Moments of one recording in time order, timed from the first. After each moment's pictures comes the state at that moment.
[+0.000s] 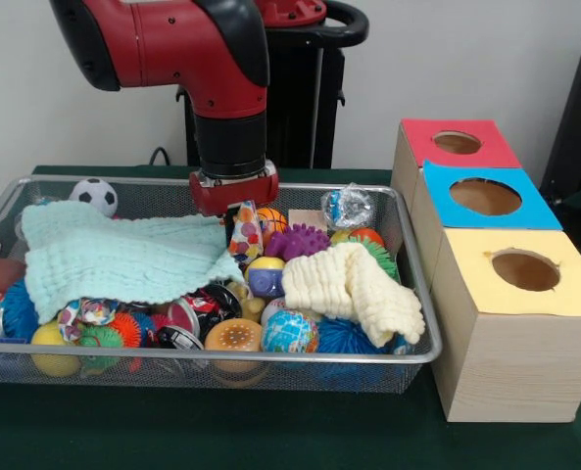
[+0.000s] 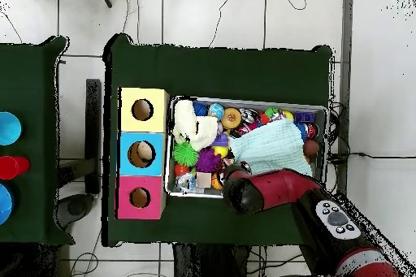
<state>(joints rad) -0.64 -0.51 0.30 1.84 -0.76 0.21 1.57</state>
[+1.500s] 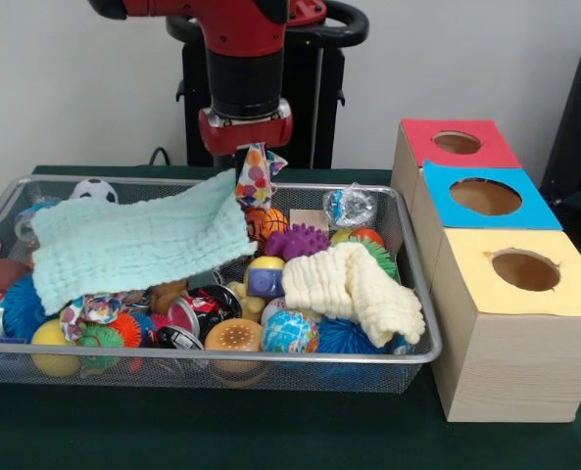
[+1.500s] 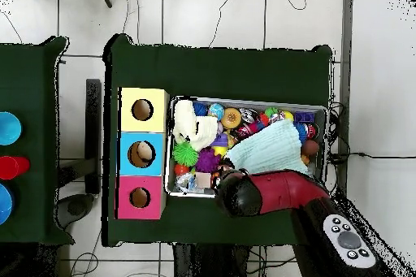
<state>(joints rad) -0.64 -0.74 0.37 1.96 -0.58 0.48 1.57</state>
